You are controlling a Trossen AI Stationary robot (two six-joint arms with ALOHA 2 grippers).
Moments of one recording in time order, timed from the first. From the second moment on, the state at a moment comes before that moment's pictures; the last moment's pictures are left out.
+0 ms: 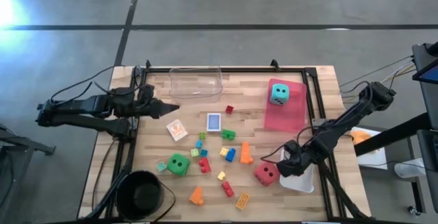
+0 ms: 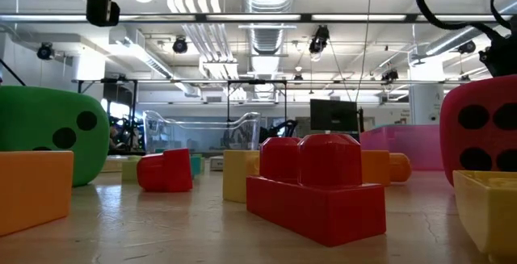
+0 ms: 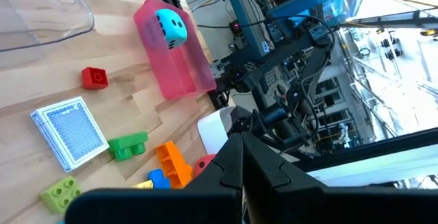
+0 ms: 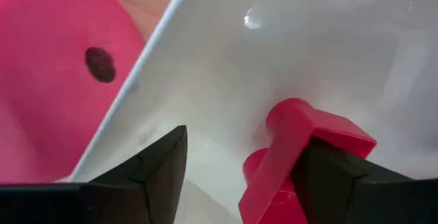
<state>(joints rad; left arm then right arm) 0.01 0.66 0.72 -0.31 -0.14 -1.11 0.69 1.23 0.62 -0.65 -0.04 1.86</state>
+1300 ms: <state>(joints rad) 0.01 0.74 0.72 -0.26 -0.11 -1.00 0.69 0.95 0.62 -0.63 0.04 1.90</state>
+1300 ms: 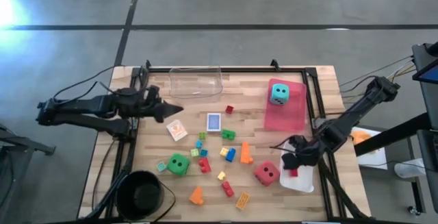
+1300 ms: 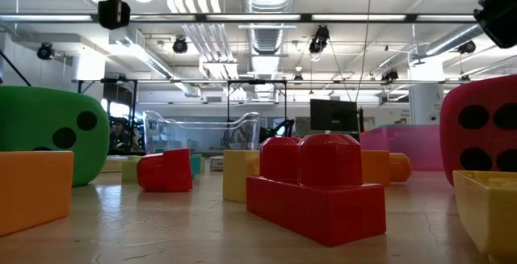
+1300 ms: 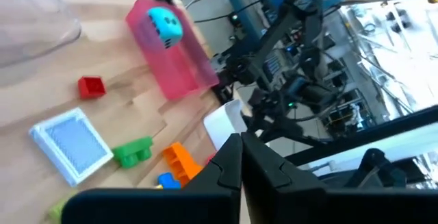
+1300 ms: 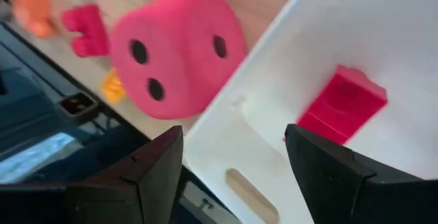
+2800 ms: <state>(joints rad) 0.09 1.11 0.96 -1.02 -0.17 -1.59 0.69 0.92 0.62 -0.50 0.19 1.70</state>
